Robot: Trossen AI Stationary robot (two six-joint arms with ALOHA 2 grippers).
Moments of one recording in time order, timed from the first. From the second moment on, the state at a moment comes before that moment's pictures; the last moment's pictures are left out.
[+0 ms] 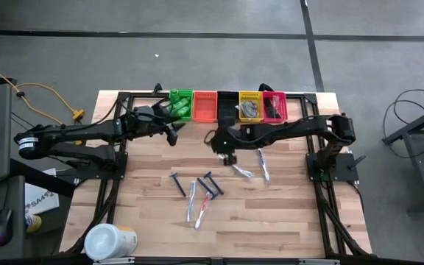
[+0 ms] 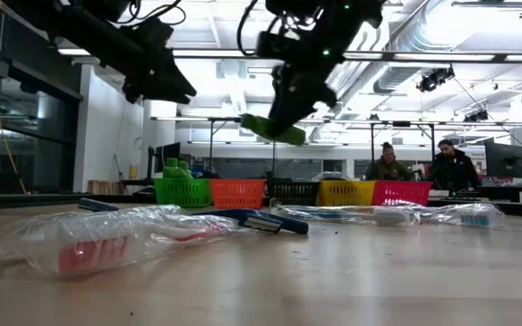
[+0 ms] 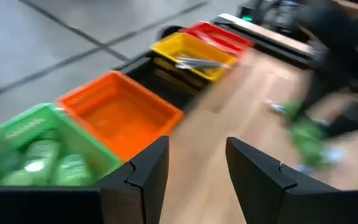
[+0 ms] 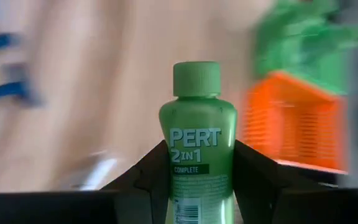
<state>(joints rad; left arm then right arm) 0.31 0.95 0.60 0.00 -0.19 -0.26 -0.04 1.77 1.32 -0.47 0.27 -0.37</state>
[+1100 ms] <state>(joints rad) 0.27 1.02 0.60 0.15 0.05 -0.18 0.01 1.88 1.32 0.15 0.74 -0.79</state>
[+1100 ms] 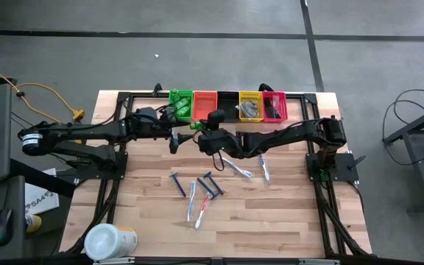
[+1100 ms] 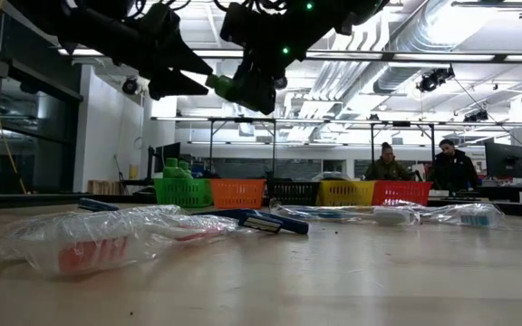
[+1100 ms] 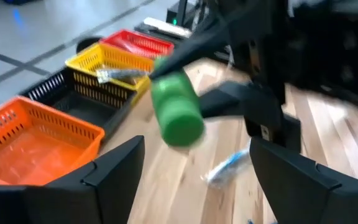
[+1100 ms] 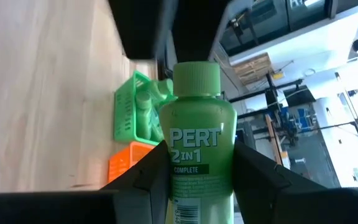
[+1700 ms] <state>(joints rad) 0.27 1.04 0.60 0.19 0.03 -0.18 0.01 1.92 1.32 0.28 0.65 -0.79</state>
